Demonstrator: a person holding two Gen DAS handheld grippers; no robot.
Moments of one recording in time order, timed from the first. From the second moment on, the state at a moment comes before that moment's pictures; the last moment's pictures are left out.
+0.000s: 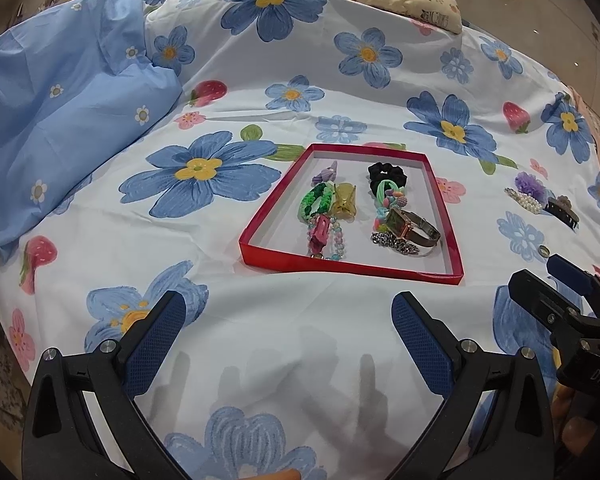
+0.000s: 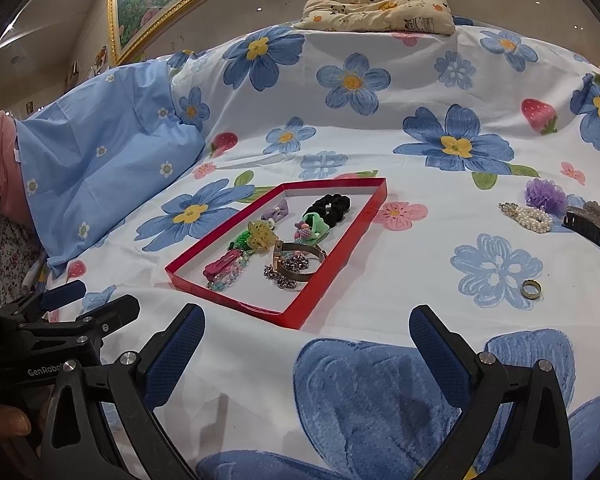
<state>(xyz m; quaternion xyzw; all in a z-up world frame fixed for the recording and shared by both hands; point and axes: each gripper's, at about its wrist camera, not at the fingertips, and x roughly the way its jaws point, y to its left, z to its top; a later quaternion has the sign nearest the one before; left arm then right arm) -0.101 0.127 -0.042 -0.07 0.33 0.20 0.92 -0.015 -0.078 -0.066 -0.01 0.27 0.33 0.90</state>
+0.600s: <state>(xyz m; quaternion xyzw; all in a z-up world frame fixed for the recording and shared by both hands) -0.103 0.129 -0.042 -0.07 0.33 0.20 0.92 -0.016 -0.077 -0.063 -0.02 0.27 0.33 0.90</state>
